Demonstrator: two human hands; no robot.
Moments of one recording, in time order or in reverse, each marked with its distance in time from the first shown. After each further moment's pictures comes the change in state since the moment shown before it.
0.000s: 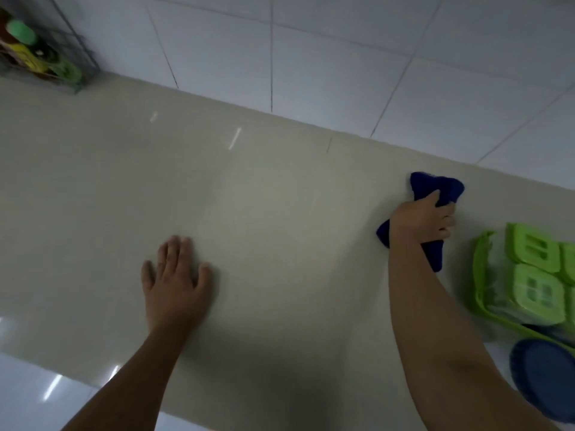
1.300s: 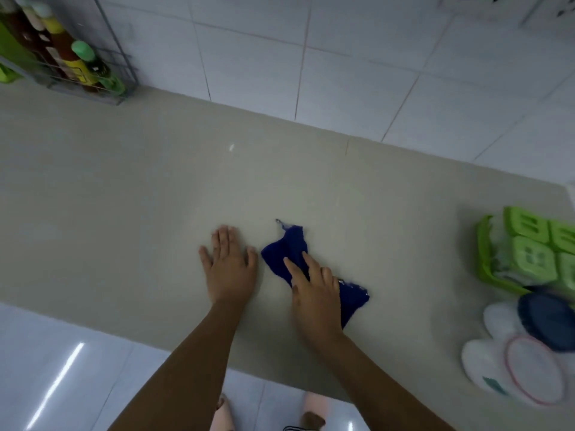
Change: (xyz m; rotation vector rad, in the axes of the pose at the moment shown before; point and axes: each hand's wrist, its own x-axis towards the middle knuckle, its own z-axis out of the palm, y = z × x) left_hand -0.003 -0.006 -0.005 -0.097 -0.034 0.084; right_hand -0.308 0.070 -0.011 -0.049 -0.225 -1.053
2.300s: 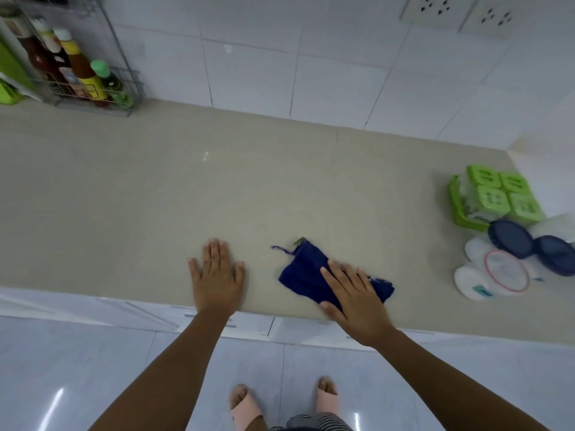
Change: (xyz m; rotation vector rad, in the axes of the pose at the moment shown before) left_hand -0.050 -0.124 -0.038 0.145 -0.100 0.176; right_hand -0.109 -0.001 -0.023 -0.222 -0.244 -0.115
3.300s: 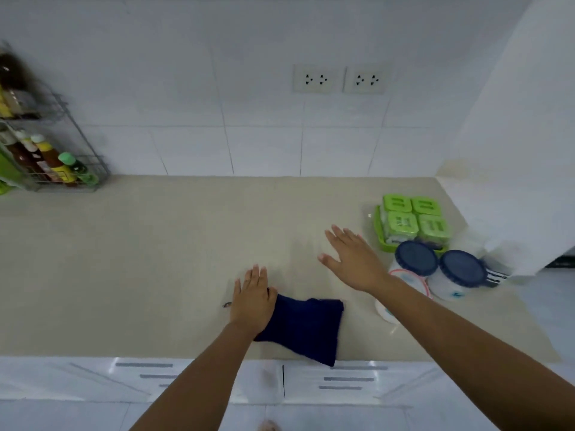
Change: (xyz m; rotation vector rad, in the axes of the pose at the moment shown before) left_hand -0.034 0.232 -0.004 0.057 -0.128 0.290; right_hand 0.016 0.179 -0.137 0.185 0.019 0.165
